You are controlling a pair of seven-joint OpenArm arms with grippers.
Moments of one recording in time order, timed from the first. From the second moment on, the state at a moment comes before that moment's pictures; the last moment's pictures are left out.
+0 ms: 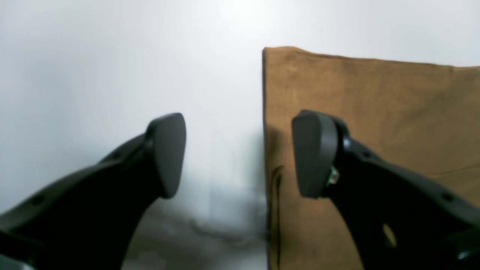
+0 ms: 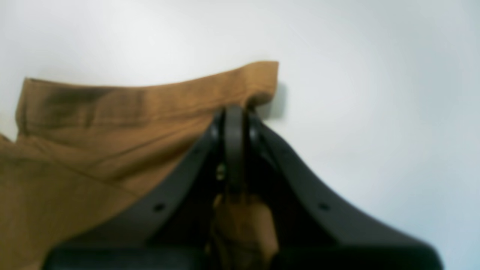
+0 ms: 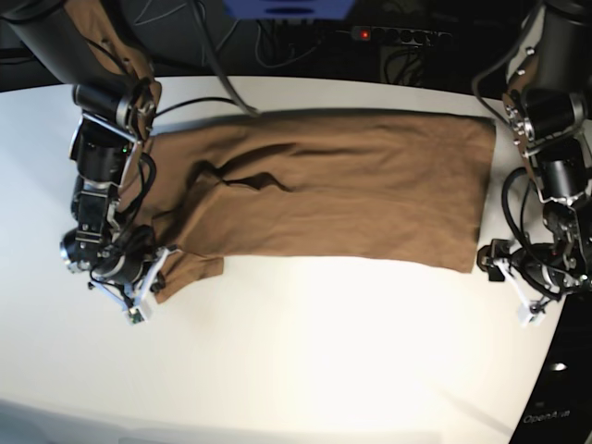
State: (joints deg) left arm -30.3 -22.4 -18.4 49.2 -14.4 -36.1 66.8; right arm 24.8 5.8 27.3 46.7 -30.2 41.1 -22.0
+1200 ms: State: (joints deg) left arm -34.6 -18.9 -18.2 37.2 -14.2 -35.2 59.4; right arm 24.8 5.9 27.3 46.7 -30.2 41.1 -22.0
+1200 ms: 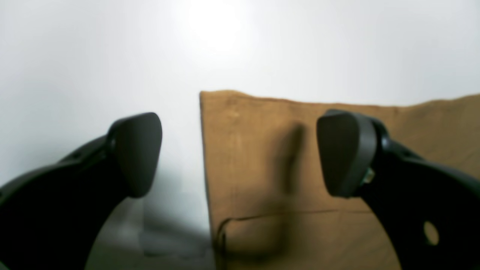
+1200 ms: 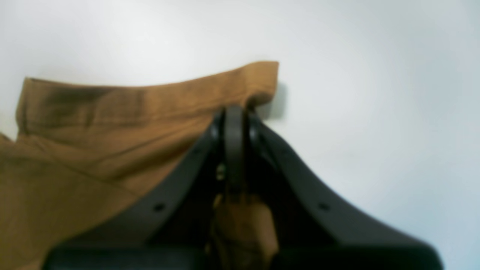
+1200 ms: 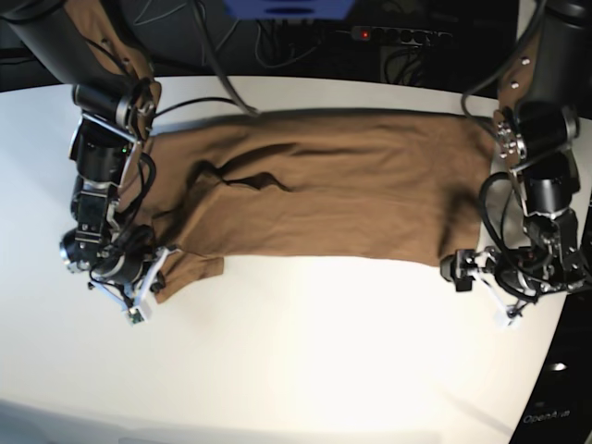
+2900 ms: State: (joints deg) left arm -33.3 -17.2 -18.4 37.6 -14.7 -35.9 59.9; right arm 10.4 4.7 22.7 72.2 -35.4 40.8 -29.3
